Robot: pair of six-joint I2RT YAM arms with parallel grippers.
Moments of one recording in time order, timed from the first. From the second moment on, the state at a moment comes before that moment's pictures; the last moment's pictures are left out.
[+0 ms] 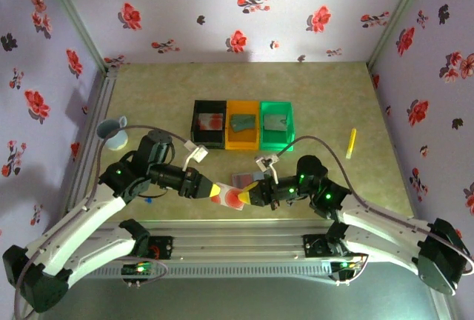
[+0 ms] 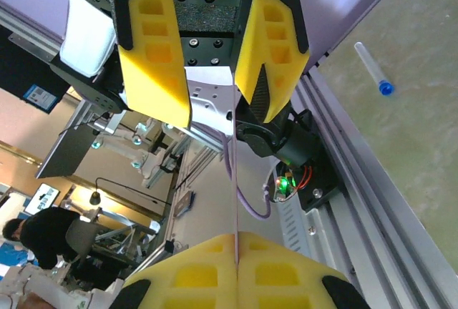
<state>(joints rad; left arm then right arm) -0.68 0.86 0.80 -0.62 0.94 -0.48 0.88 0.87 0.39 0.37 -0.87 0.81</state>
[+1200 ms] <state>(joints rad) -0.68 0.74 0.68 -0.46 0.81 -0.58 0.86 0.89 0.42 0.30 -0.87 0.76</state>
